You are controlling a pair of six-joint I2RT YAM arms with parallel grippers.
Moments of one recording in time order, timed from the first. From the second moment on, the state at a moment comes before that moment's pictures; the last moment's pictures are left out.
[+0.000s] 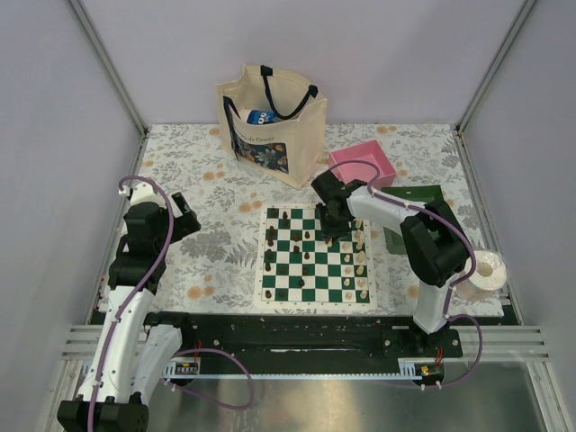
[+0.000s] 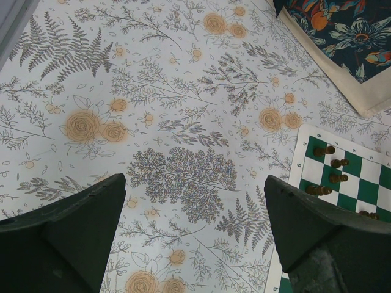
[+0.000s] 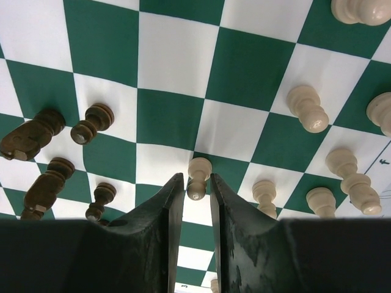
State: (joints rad) left arm -0.05 0.69 0.73 -0.54 -0.17 -0.37; right arm 0.62 1.87 1.28 -0.68 0.04 0.47
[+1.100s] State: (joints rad) left arm -0.05 0.69 0.73 -0.54 -0.17 -0.37; right arm 0.53 1.80 1.25 -0.67 0.10 0.47
